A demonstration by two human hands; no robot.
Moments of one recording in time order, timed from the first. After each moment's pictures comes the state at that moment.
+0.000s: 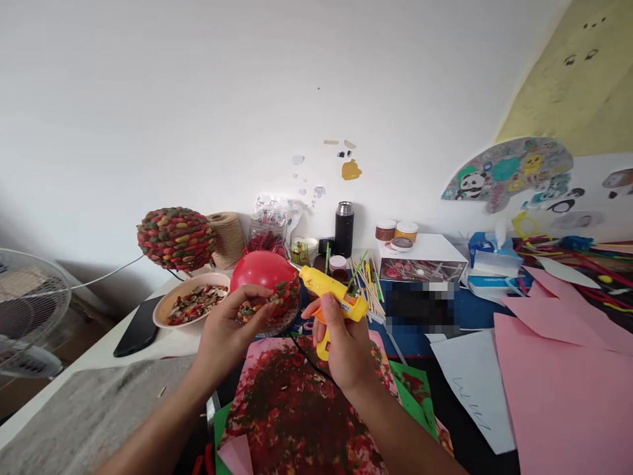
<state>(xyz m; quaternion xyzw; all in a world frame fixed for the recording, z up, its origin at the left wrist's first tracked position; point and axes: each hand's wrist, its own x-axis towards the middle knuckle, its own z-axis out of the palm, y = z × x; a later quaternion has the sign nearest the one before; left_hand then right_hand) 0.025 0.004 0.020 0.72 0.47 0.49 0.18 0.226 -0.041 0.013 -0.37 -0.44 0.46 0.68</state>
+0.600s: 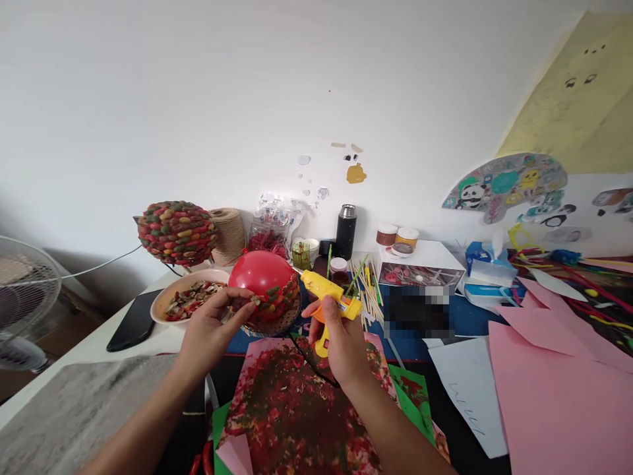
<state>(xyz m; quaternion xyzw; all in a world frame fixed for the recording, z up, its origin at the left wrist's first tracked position) -0.017 0.021 -0.007 0.65 0.50 0.51 0.27 0.226 -0.032 0.004 -0.41 -0.45 0.47 0.64</state>
